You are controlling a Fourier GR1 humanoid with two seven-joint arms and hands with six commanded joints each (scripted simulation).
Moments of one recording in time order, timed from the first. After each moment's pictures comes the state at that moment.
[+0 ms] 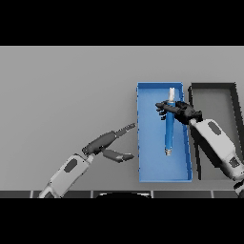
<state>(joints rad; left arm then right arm) -0.28 0.23 -0.60 -1.58 0.02 -0.23 0.10 -0.67 -0.70 0.69 -1.16 -1.01 -0.05 0.61</state>
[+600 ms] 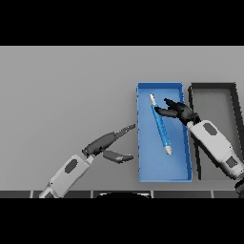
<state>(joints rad) -0.27 0.23 -0.60 -1.57 0.02 -0.23 0.08 -0.69 -0.71 0.78 -1.13 -0.82 -0.04 0.53</state>
